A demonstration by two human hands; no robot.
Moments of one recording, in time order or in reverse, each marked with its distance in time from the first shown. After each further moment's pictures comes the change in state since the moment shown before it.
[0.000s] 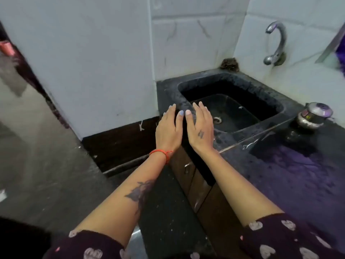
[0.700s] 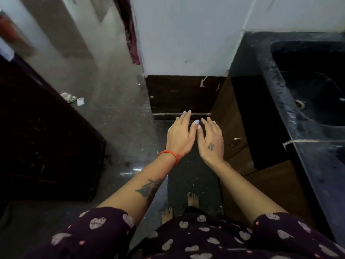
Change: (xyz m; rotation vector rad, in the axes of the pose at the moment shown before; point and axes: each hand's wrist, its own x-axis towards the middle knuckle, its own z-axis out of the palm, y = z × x) left_hand -0.122 -0.123 -0.060 0.189 0.041 -0.395; right_hand -0.136 0.009 0.105 -0.115 -0.563 -0.093
